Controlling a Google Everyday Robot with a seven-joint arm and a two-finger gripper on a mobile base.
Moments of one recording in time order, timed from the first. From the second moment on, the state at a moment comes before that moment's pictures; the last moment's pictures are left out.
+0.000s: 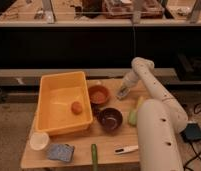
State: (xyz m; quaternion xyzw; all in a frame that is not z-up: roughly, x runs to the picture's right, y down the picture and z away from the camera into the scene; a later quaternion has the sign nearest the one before) arm 0.153 0.012 0.994 -0.14 -0.32 -0.48 0.81
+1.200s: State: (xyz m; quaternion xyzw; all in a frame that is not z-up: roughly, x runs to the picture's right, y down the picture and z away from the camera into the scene) arm 0.247 0.071 0.930 -0.13 -0.31 -0.48 0.81
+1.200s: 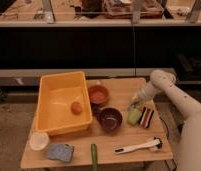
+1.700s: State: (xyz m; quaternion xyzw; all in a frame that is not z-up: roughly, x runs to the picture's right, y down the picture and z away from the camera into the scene) arm 0.212 0.011 0.990 -0.14 -0.31 -0.48 0.81
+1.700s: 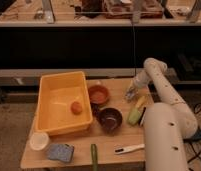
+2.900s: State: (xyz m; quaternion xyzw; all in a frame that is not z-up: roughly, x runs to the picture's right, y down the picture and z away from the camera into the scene) arm 0.200 0.087 0.935 -0.13 -0.34 -0.51 0.78
